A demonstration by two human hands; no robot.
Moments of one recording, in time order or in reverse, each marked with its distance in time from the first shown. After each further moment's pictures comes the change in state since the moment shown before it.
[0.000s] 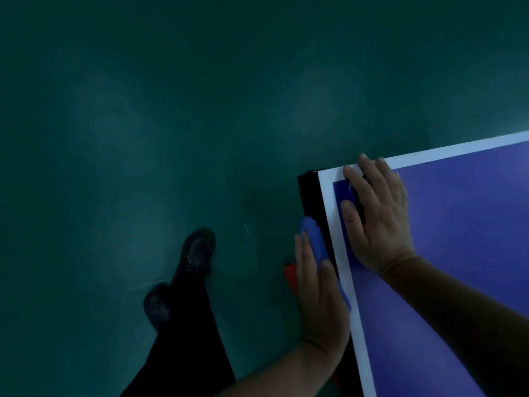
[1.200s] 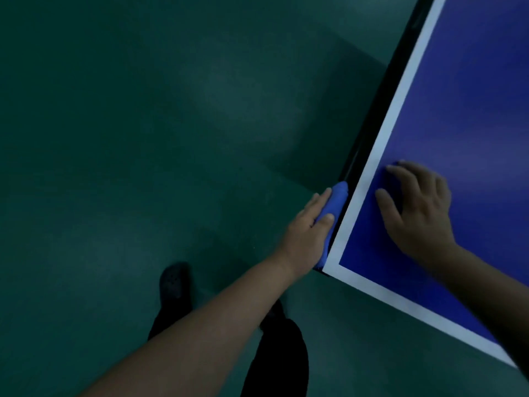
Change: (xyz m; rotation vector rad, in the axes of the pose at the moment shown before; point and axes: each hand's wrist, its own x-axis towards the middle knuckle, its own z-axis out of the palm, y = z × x) left_hand 0.249 0.148 0.022 0.721 -1.179 -0.210; right_hand 0.027 0.012 -0.017 0.012 0.200 1.062
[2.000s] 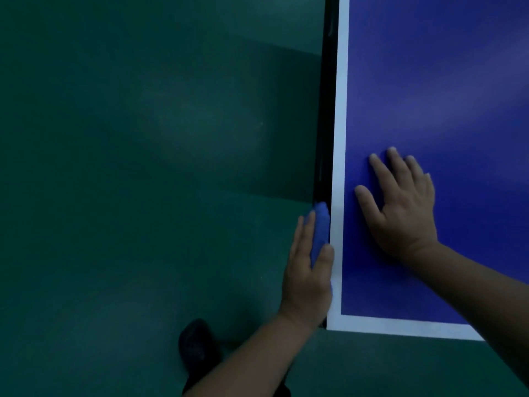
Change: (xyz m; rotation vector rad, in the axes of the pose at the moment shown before) left_hand 0.027 0.005 0.016 0.116 -0.032 0.146; right_hand 0.024 0.003 0.012 -0.020 0.041 0.359
